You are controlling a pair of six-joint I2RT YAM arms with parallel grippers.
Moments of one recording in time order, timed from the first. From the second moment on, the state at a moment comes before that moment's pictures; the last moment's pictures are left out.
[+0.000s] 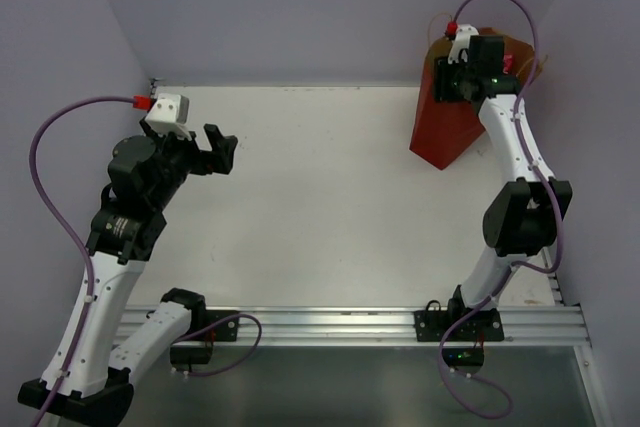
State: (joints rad) left arm -0.25 0.81 1.11 -0.47 0.04 -0.16; right arm 0.01 1.81 1.79 -0.60 -0.12 -0.08
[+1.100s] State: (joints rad) left arm -0.26 0.90 1.17 -0.46 0.14 -0.16; right arm 0.27 0.92 1.07 -0.69 -0.31 0.16
